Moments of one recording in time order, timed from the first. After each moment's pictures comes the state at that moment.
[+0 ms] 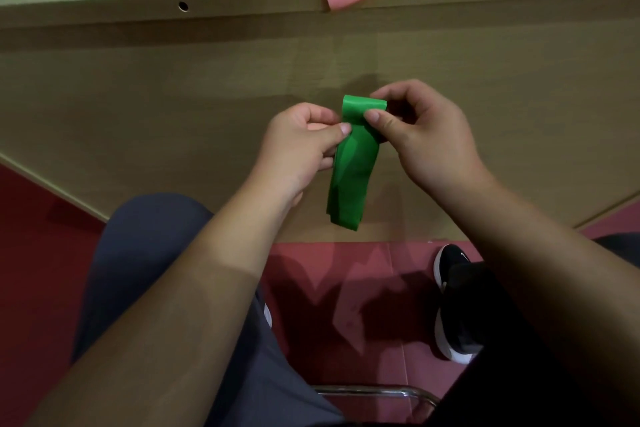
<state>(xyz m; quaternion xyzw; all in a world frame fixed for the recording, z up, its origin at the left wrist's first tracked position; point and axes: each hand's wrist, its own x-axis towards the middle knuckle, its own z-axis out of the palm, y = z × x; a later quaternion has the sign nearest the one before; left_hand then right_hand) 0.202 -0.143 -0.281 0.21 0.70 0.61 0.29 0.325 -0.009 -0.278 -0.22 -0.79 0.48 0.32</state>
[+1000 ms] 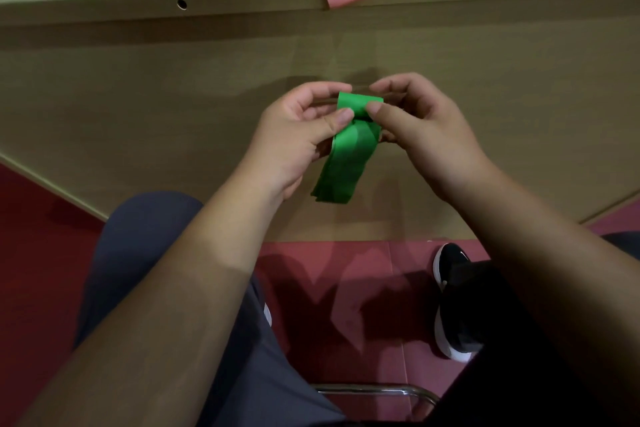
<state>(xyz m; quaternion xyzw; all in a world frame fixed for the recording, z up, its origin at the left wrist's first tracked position) 0.196 -0.148 -0.273 0.26 0.60 0.68 0.33 0.326 -0.005 -0.278 -0.17 -0.71 0.63 0.27</state>
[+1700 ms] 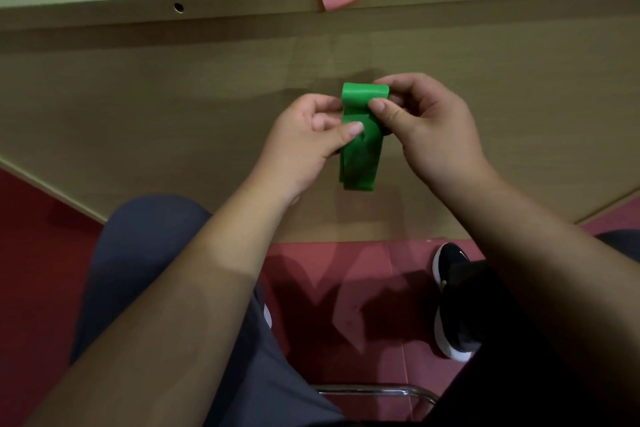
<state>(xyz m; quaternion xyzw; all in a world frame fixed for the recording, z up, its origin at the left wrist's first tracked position) 0.202 -0.140 -0.284 0.29 0.64 0.65 0.30 0.325 -0.002 -0.281 -0.18 -0.74 0.56 0.34</state>
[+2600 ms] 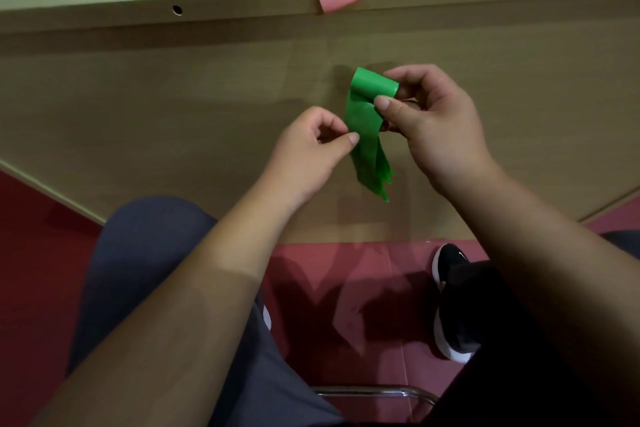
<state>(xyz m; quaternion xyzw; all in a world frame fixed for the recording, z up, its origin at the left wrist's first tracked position) 0.199 -0.134 -0.304 0.33 0.73 0.56 0.21 0.322 0.002 -0.274 -0.20 -0.70 0.59 0.35</state>
